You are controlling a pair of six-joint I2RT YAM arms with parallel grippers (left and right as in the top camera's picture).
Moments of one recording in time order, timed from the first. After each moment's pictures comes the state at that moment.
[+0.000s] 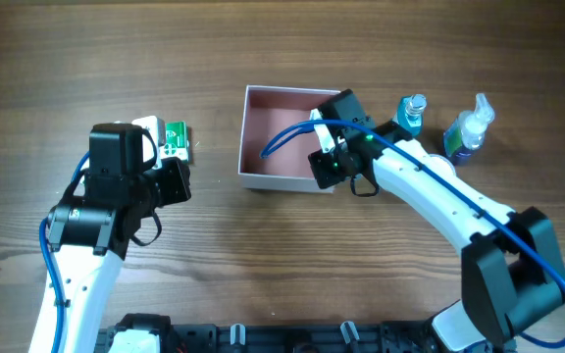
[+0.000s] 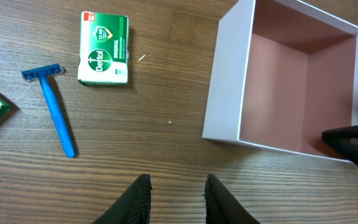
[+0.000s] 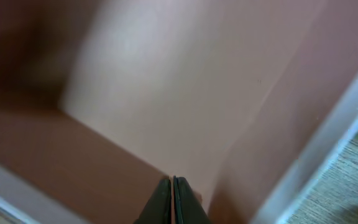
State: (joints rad) left arm -0.10 1.07 0.96 -0.87 0.15 -0.31; right arm 0.51 1.72 1.15 -0.67 -0.11 0.10
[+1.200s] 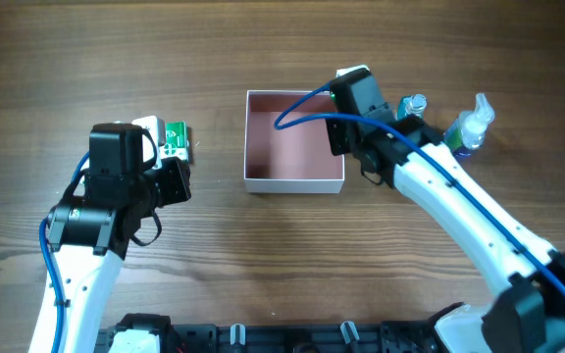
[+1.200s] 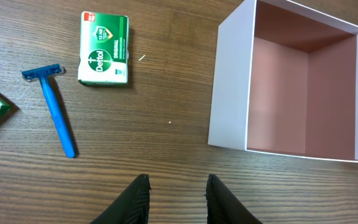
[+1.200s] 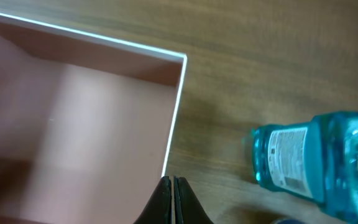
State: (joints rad) left arm -0.10 1.07 0.96 -0.87 0.15 -0.31; right arm 0.51 1.60 1.24 -0.66 0.28 0.23
